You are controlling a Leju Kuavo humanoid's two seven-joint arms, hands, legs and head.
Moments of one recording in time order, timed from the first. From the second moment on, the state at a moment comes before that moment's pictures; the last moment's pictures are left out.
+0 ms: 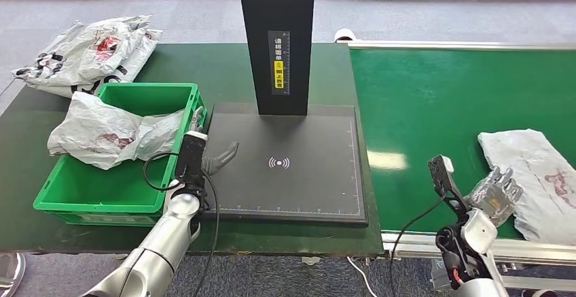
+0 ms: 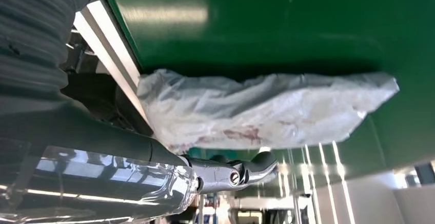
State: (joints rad) left arm -0.54 -0.19 -0.20 -0.68 -0.15 0.37 -0.58; right arm -0.39 -0.14 -0.17 -0.54 1.18 -0.59 0.24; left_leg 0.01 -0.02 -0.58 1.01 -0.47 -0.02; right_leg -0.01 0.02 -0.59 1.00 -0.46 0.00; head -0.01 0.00
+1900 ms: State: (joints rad) left arm -0.56 -0.21 -0.22 -0.54 0.00 0.10 -0.42; right arm -0.43 -0.17 -0.24 -0.45 1.32 -0.51 0.34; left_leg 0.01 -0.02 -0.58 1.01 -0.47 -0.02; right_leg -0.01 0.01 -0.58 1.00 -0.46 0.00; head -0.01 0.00
